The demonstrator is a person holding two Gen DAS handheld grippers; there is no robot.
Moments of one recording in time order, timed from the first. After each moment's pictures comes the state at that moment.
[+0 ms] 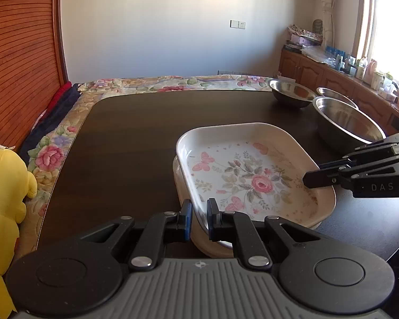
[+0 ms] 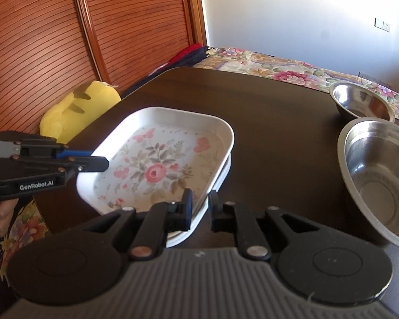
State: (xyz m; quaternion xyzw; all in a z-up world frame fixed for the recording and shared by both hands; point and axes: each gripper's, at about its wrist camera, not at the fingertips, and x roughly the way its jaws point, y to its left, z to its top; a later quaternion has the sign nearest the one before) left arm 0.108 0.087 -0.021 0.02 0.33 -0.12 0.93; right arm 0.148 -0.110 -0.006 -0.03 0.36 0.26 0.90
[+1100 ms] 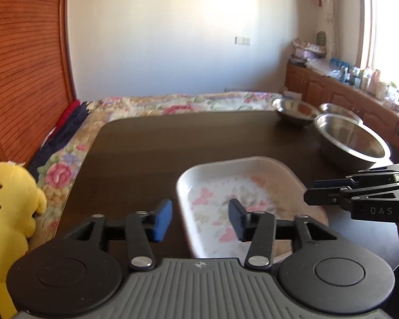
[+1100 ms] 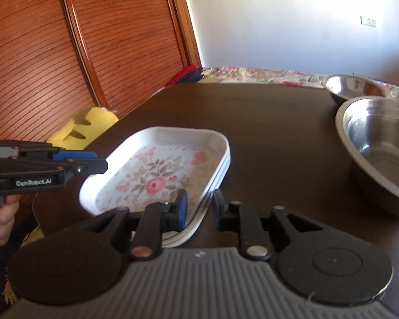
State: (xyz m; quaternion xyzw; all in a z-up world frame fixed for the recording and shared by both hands) left arm 0.103 0.080 -0.005 0.03 0.29 -0.10 0.95; right arm 0.136 -0.122 -0.025 0.03 0.31 0.25 0.92
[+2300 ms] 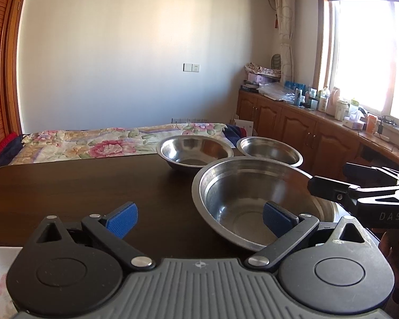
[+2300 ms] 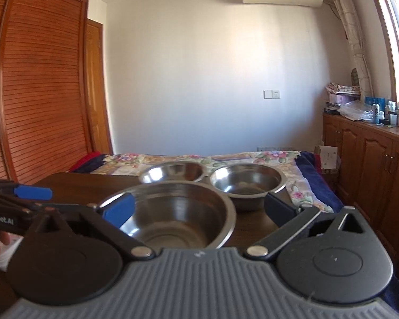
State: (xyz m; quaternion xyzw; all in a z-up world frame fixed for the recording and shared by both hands) left arm 0.175 -0.112 -0.018 0.01 0.22 -0.19 0.96; right arm 0.138 -0.310 -0.017 0.04 0.12 0.06 0.99
